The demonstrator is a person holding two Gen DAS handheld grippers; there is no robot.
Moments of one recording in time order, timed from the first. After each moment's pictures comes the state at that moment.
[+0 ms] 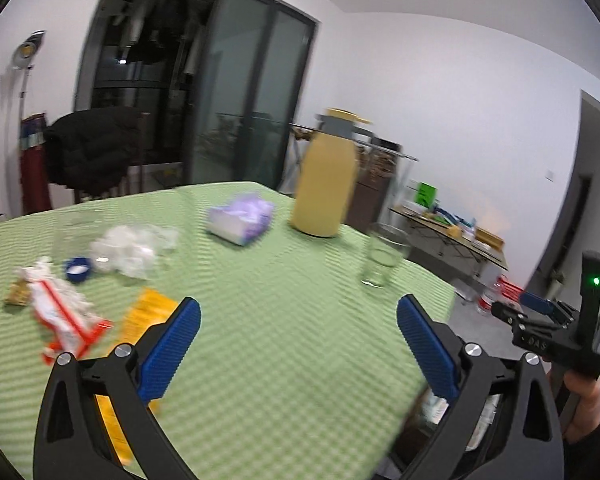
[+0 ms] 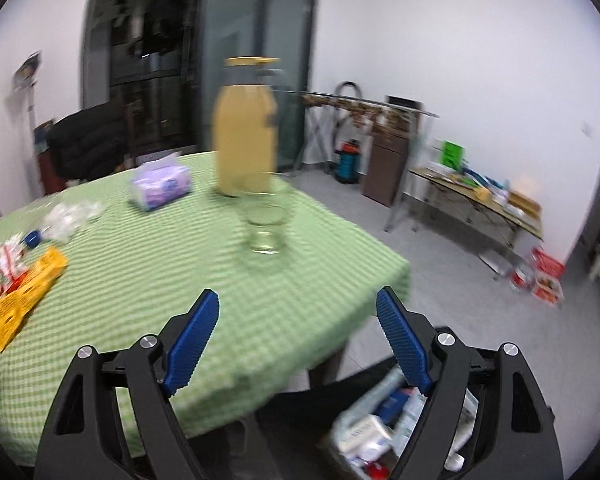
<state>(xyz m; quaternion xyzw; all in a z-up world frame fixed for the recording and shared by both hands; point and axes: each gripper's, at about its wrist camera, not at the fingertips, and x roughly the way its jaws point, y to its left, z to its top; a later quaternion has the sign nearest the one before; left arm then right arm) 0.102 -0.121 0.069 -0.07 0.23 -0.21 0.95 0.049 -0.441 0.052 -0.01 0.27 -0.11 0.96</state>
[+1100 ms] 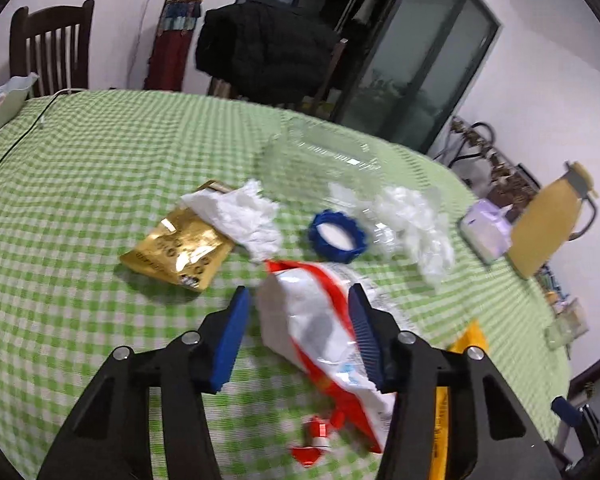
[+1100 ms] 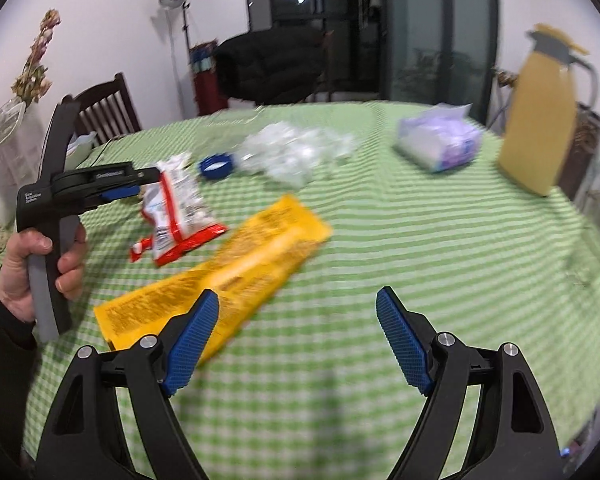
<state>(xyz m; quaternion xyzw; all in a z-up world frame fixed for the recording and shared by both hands) 0.265 0.127 -0.046 -0.20 0.37 0.00 0.91 0.180 -0.169 -0.012 -0.04 0.37 0.18 0.91</state>
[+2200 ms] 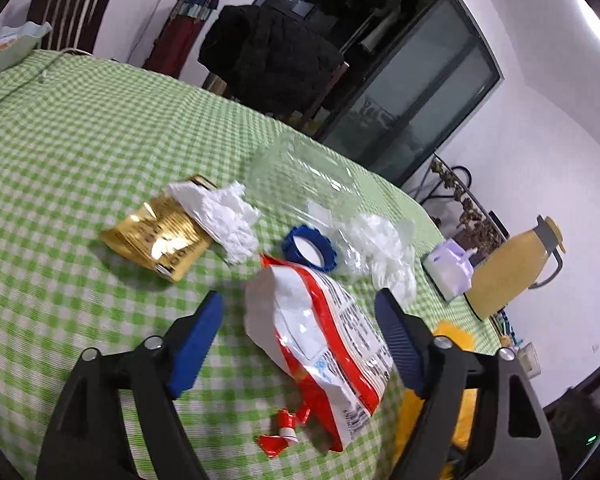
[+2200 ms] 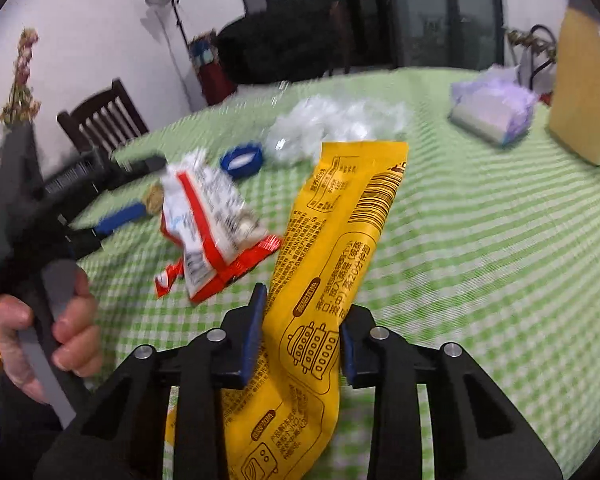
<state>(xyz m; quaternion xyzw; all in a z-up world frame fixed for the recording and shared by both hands) 0.256 0.135 -0.048 -0.30 0.32 -0.05 0.89 0.219 -0.129 -0.027 0.03 0.39 0.19 0.90</state>
